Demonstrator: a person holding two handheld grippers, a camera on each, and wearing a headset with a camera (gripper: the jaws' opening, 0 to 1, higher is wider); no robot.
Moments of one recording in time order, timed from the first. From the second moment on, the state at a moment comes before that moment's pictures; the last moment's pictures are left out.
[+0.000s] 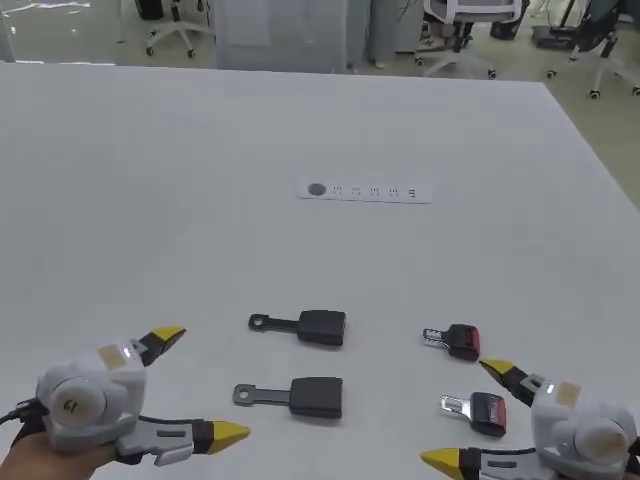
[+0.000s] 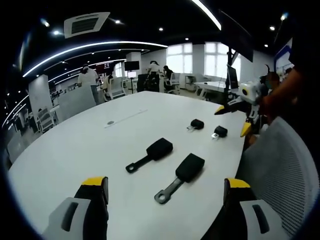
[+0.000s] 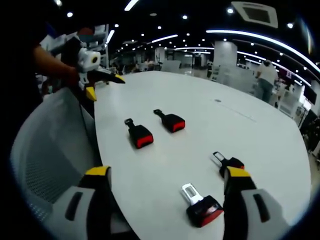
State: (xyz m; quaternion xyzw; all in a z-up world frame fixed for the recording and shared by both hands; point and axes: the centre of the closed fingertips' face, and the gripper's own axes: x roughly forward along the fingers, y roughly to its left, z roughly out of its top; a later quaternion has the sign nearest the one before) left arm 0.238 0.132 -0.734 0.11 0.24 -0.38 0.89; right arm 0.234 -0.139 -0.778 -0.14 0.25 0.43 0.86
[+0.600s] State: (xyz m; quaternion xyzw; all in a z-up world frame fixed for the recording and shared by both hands) left arm 0.239 0.132 -0.734 0.11 0.24 -0.38 0.89; right arm 0.237 -0.139 -0.781 -0.14 0.26 0.43 0.85
